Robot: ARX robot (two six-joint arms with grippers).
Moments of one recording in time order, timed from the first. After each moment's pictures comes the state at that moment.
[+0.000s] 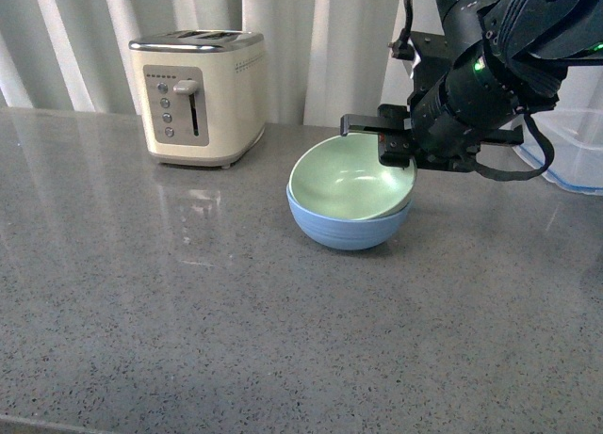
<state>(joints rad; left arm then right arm) 0.00 0.00 0.02 0.00 0.00 -0.01 0.29 2.03 1.50 -0.09 0.05 0.21</state>
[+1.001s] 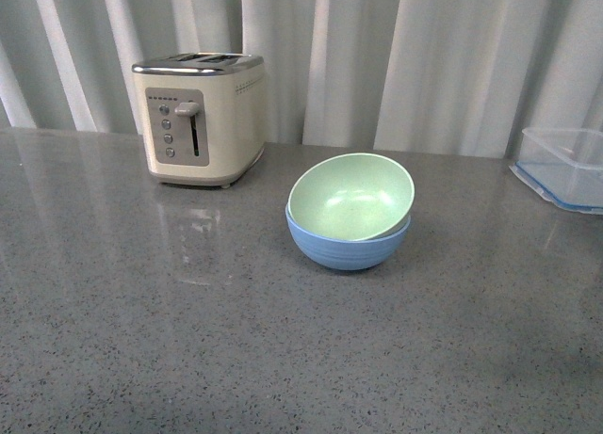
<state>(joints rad) 0.00 0.00 0.02 0.00 0.00 -0.01 0.06 1.04 0.24 0.79 0.05 0.00</state>
